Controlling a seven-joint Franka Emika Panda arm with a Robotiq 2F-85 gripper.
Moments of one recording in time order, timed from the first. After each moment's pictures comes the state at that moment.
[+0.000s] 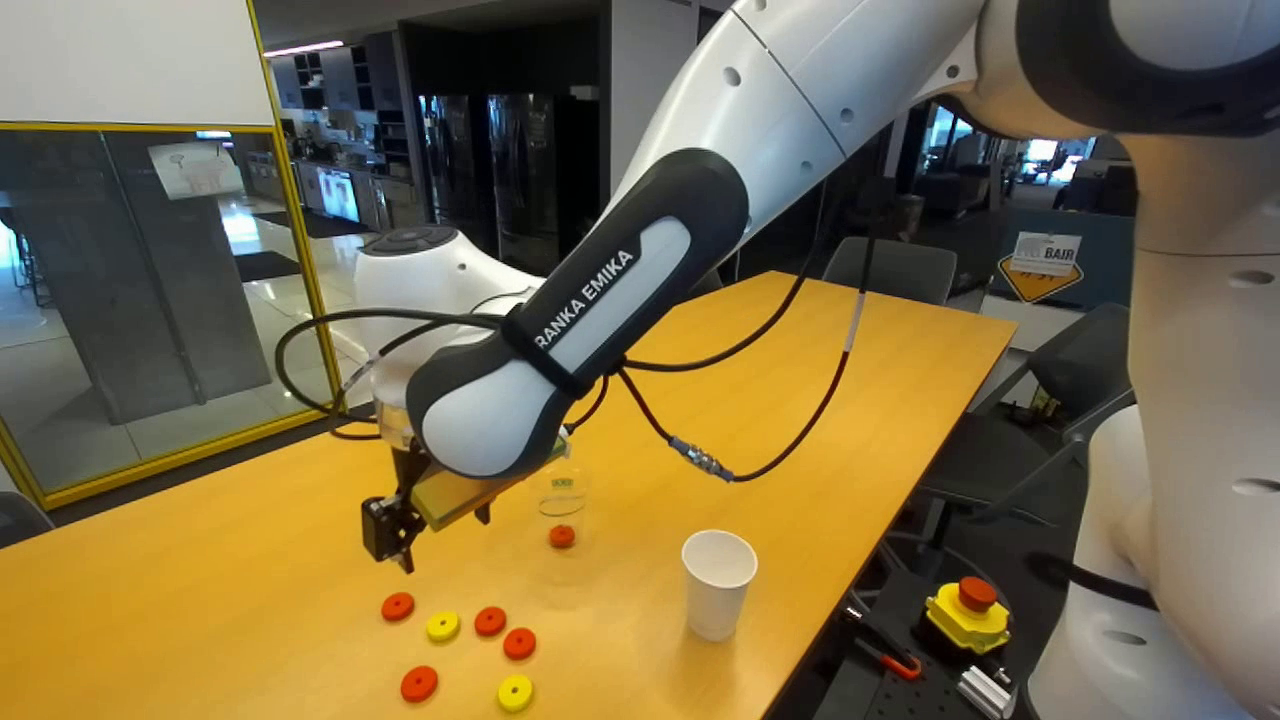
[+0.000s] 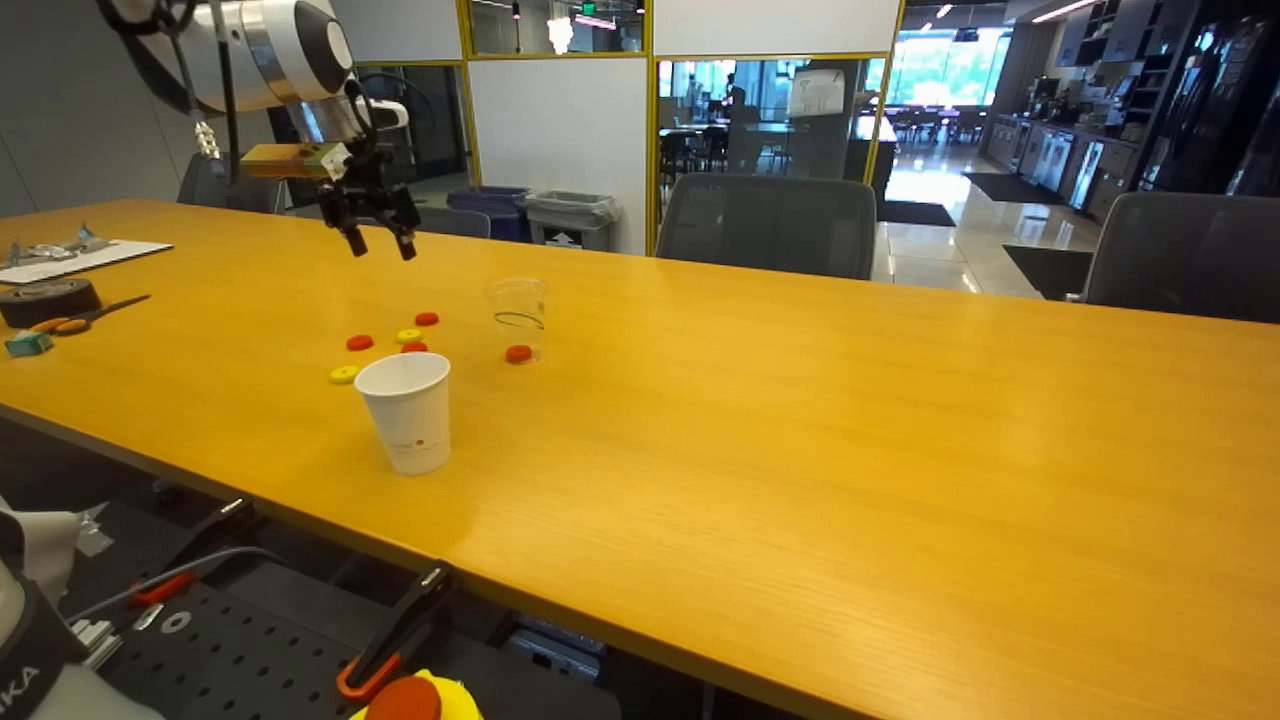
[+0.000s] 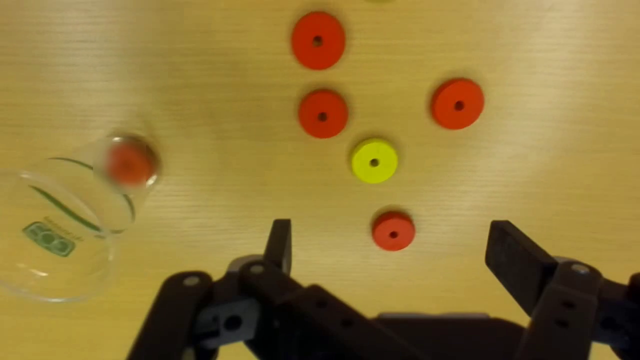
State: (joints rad) arm 0.33 0.29 0.14 -2.08 -0.27 2.49 0.61
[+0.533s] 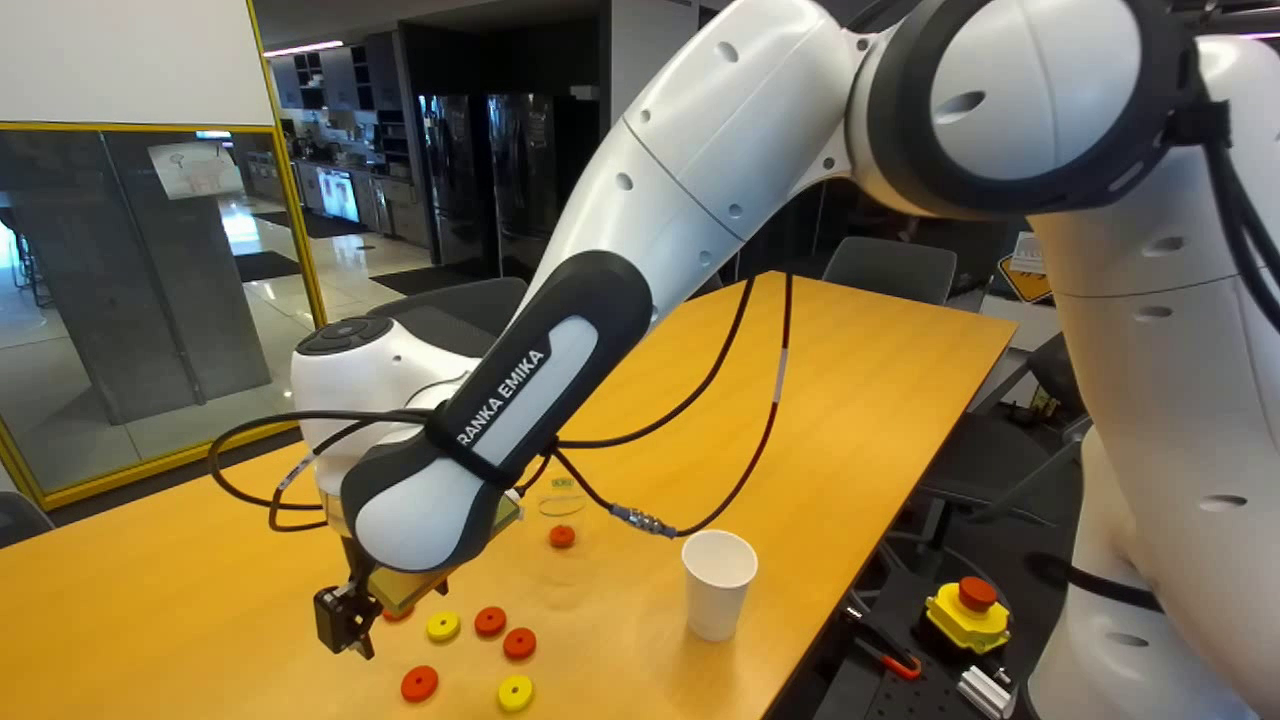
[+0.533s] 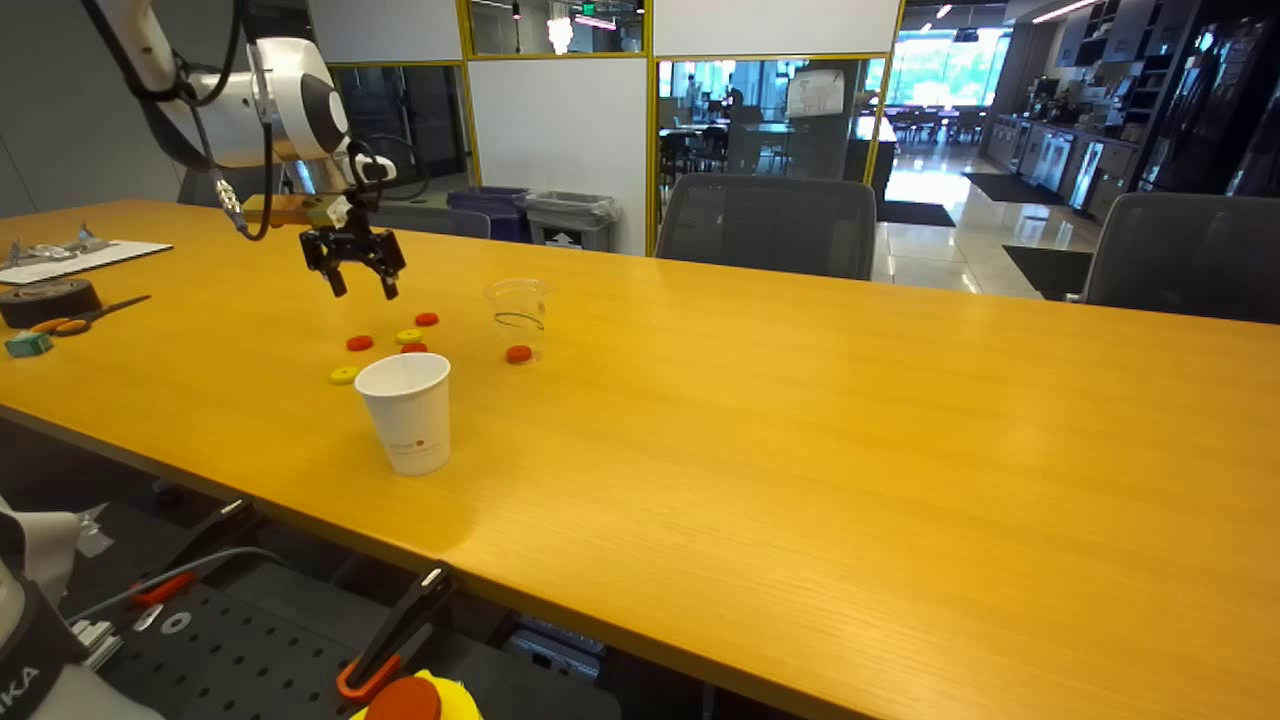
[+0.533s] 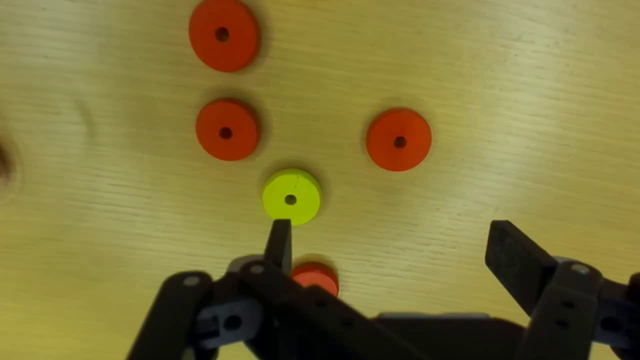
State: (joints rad) arm 0.38 0.50 0.15 -1.93 -0.26 2.50 0.52
